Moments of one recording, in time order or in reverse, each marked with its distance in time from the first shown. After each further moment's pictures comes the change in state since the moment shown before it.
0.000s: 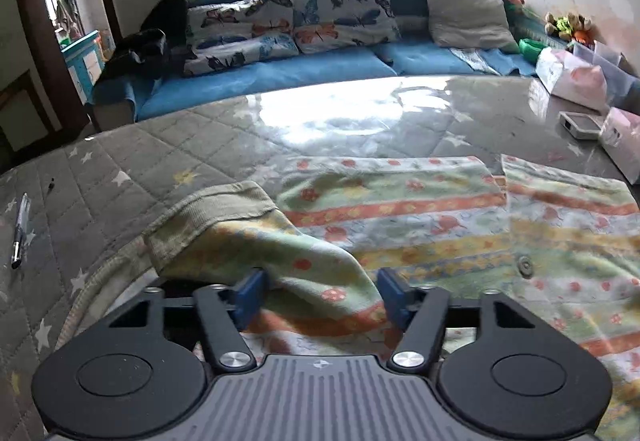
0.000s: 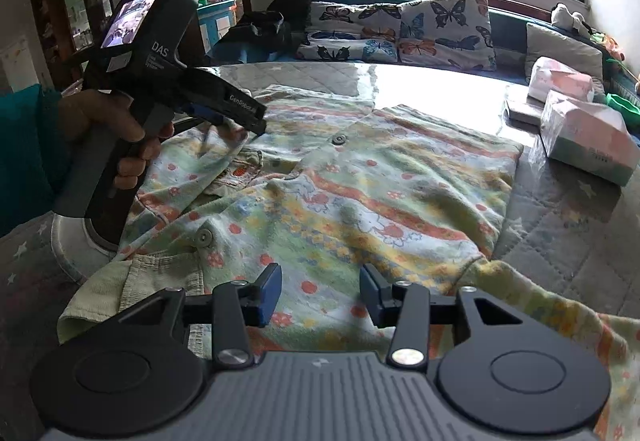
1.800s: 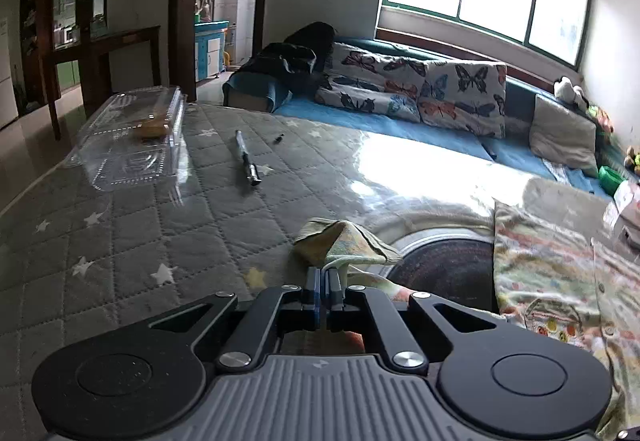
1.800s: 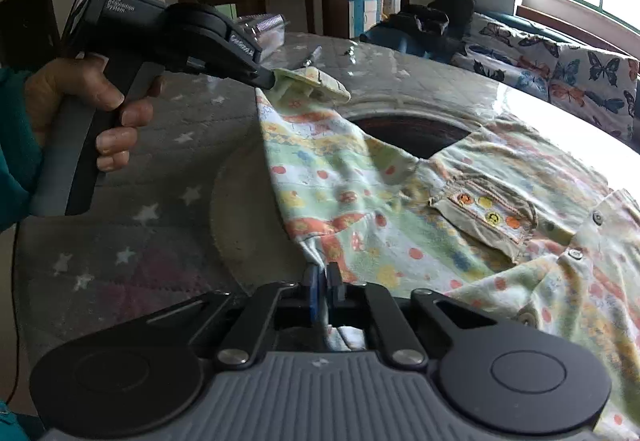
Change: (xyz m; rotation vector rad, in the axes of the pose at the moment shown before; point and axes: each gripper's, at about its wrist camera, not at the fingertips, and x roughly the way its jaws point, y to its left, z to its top) left arm -0.131 0.174 -0.101 -0.379 -0.185 0.154; right arm 0.042 0.162 0.011 -0.331 0.024 0.293
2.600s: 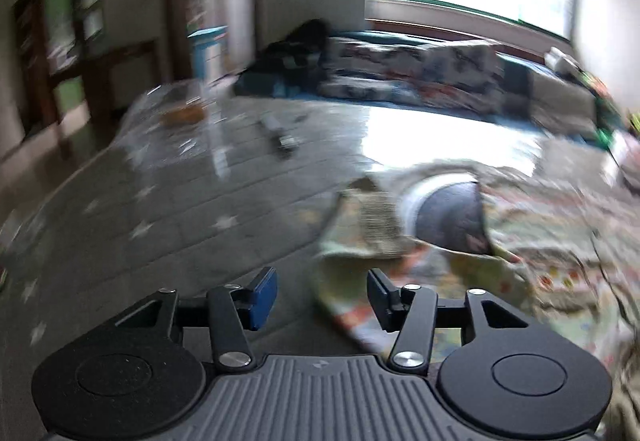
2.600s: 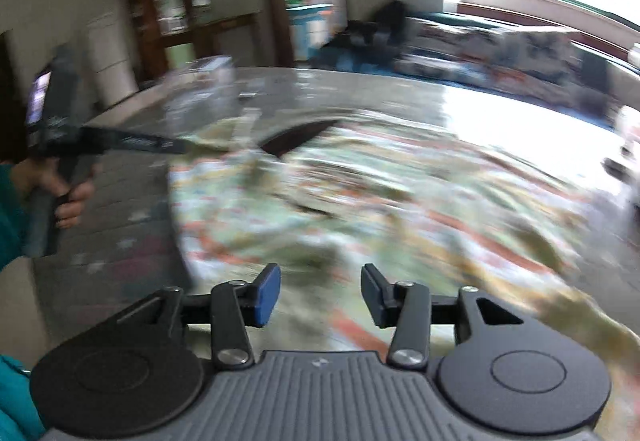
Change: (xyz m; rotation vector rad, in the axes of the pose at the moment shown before) left arm -0.044 0.008 -0.044 0.179 0.010 0.017; right arm -0.105 -0.066 -0.050 0.200 -0.055 -0.124
